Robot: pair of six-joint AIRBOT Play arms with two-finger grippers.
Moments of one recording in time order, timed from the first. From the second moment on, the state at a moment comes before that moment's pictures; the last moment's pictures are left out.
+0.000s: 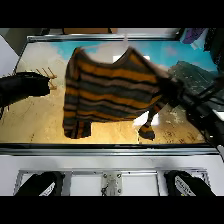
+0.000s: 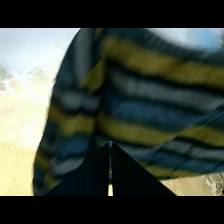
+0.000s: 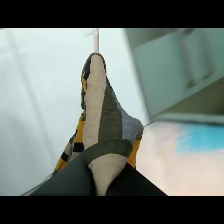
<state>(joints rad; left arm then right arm) -0.34 -0.81 1.41 1.57 -1.22 -1.81 -0.20 -0.98 0.67 0.52 1.25 -0.14</state>
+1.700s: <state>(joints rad) -0.41 -1.06 1.41 1.57 -1.20 -1.80 -0.85 -0.91 1.43 0.00 -0.13 -0.08</state>
